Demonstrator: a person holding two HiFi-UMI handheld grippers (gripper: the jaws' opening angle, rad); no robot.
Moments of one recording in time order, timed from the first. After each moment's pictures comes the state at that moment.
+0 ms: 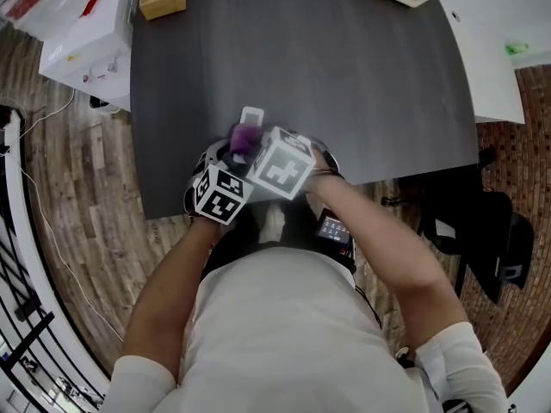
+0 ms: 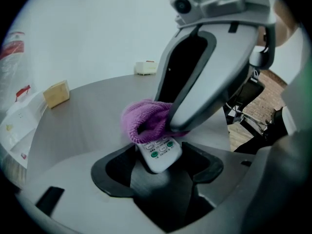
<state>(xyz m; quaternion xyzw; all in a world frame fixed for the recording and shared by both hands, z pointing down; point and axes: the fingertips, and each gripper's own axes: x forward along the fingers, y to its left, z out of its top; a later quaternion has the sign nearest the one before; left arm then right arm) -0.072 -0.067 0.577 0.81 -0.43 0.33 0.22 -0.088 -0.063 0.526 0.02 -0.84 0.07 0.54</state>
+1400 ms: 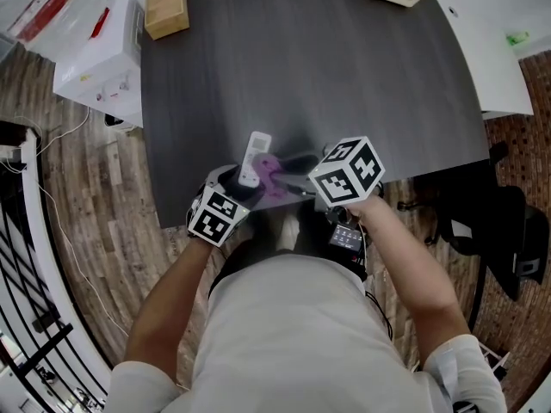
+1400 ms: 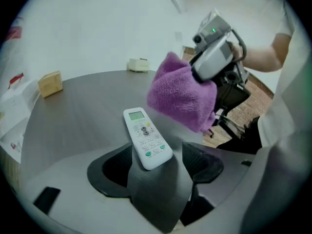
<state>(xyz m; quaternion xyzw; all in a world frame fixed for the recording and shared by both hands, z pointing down) -0.074 -0.021 0.563 0.83 -0.37 0.32 0.26 -0.045 -0.043 0.471 0.04 -0.87 0.35 0.34</state>
